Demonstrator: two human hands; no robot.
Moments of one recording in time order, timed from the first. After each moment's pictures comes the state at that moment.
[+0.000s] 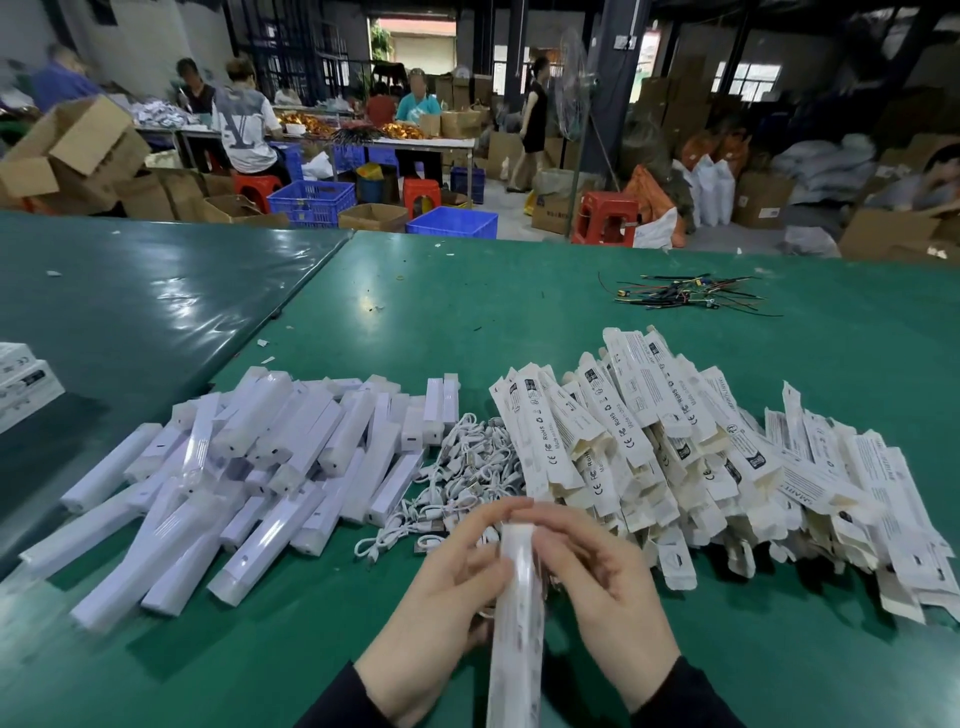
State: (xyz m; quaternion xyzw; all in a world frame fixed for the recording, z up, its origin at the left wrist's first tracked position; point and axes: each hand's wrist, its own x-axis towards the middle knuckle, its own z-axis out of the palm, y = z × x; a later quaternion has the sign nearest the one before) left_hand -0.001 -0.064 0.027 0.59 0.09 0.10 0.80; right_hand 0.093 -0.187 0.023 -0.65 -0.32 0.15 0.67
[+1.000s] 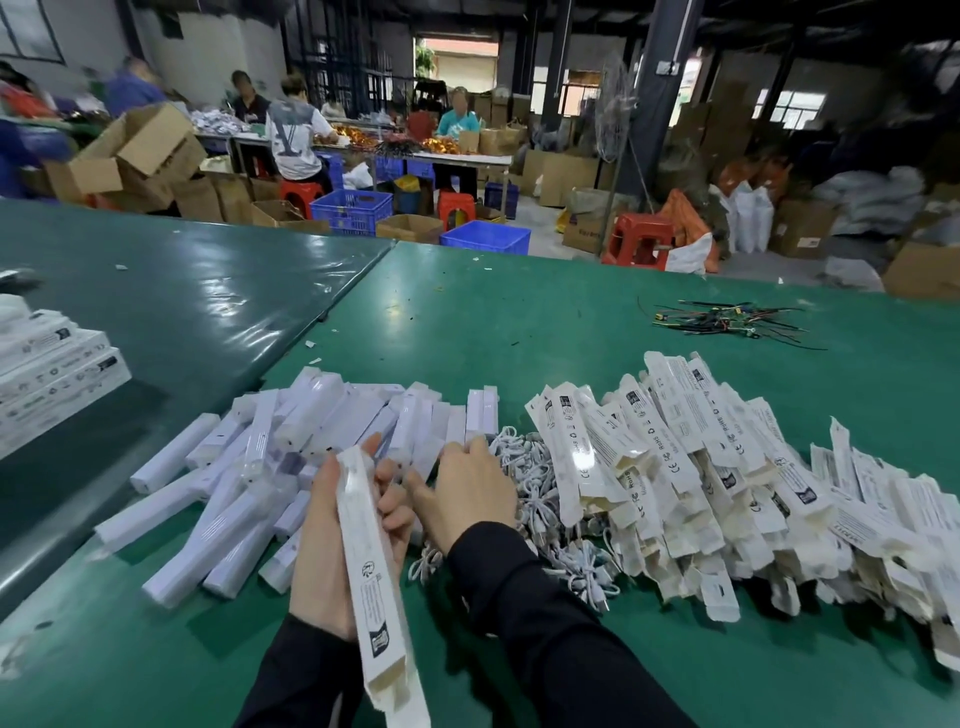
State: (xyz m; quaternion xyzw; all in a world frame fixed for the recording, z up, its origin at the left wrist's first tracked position) left_hand -0.015 0.018 0.041 0.20 0.13 0.33 0.91; right_hand 0.091 -0.020 0.028 -0.91 -0.36 0.01 0.20
